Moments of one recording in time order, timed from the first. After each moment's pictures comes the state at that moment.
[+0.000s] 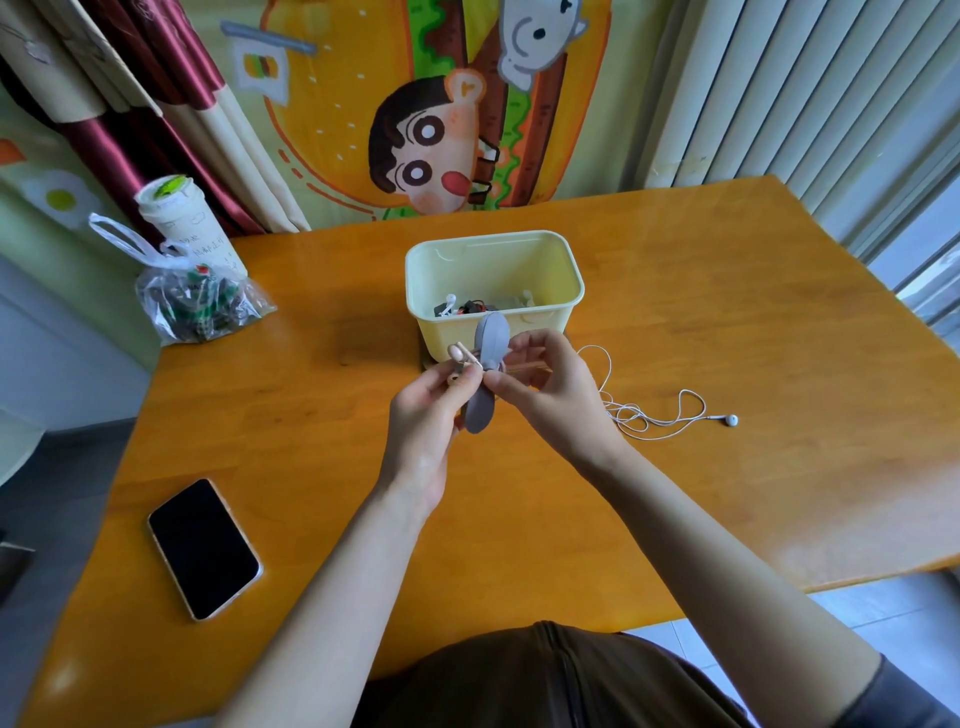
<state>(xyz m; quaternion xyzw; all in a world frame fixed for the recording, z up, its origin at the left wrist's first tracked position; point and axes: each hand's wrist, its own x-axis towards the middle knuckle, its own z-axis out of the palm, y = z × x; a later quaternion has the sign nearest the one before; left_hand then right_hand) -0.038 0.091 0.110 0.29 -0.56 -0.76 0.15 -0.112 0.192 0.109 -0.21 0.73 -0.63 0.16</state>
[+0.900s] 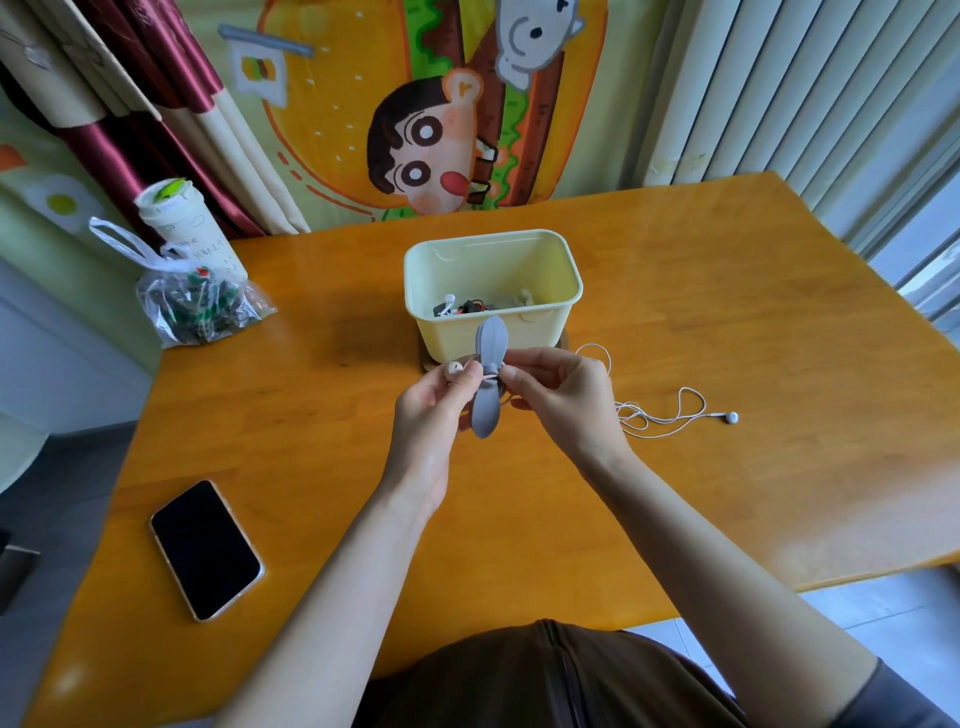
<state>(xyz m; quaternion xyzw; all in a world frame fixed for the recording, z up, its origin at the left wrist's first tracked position) -0.039 0.093 0.106 0.27 -0.58 -0.75 0.15 -0.113 0.199 0.102 -0.18 0.72 -0.66 0.15</state>
